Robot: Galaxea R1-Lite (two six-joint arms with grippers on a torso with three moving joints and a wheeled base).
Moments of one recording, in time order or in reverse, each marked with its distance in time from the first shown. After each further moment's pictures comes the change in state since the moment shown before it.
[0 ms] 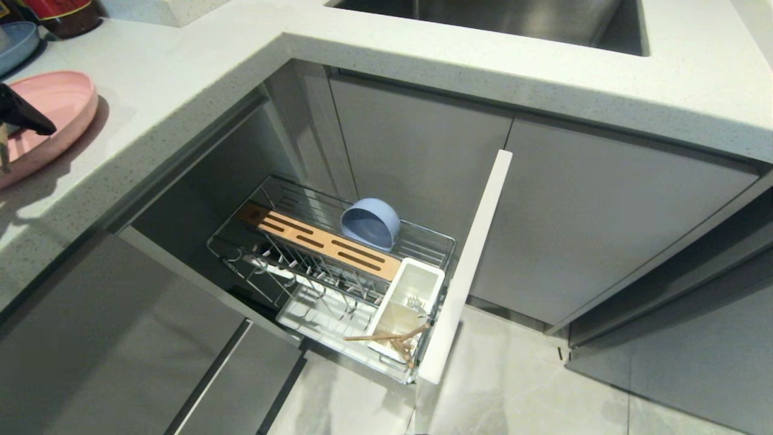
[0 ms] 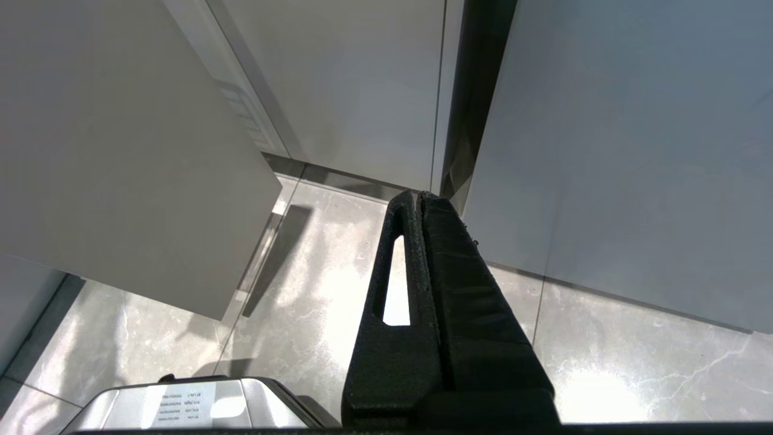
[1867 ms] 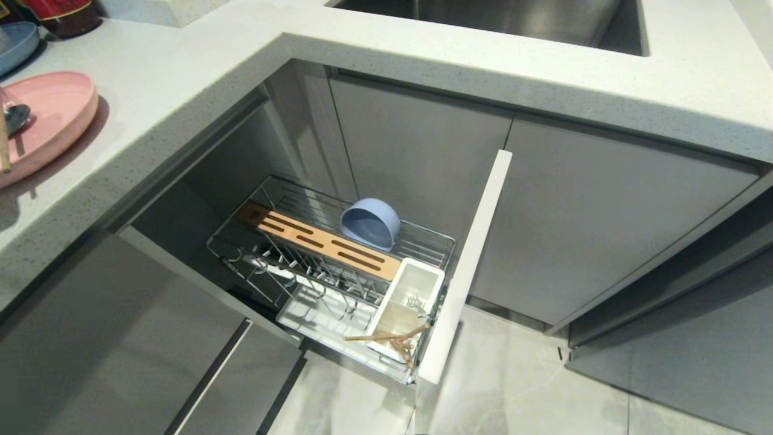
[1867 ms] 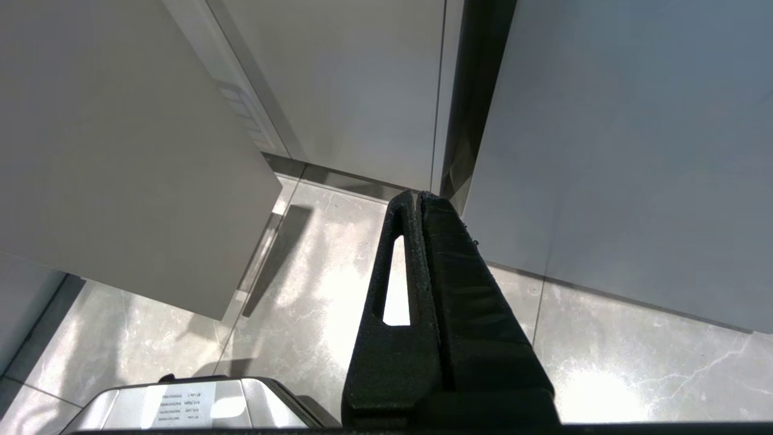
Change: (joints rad) left arm 0.028 -0.112 -0.007 0.007 0.047 0.035; right arm 0.000 0.000 0.000 0.000 0.000 0.000
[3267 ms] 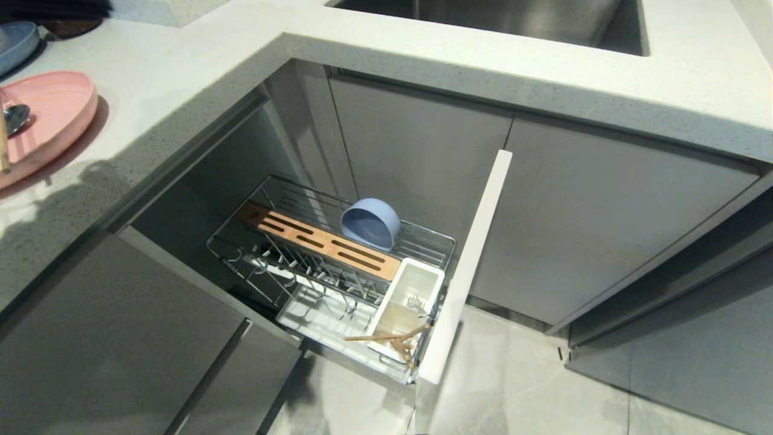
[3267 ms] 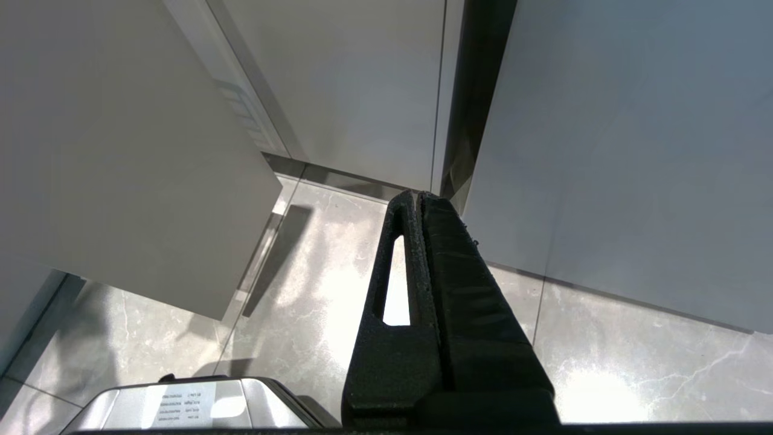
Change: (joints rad) left arm -0.643 -0.034 0.003 -0.261 -0.128 -0.093; right arm 0.000 0.000 0.000 0.000 0.000 0.000
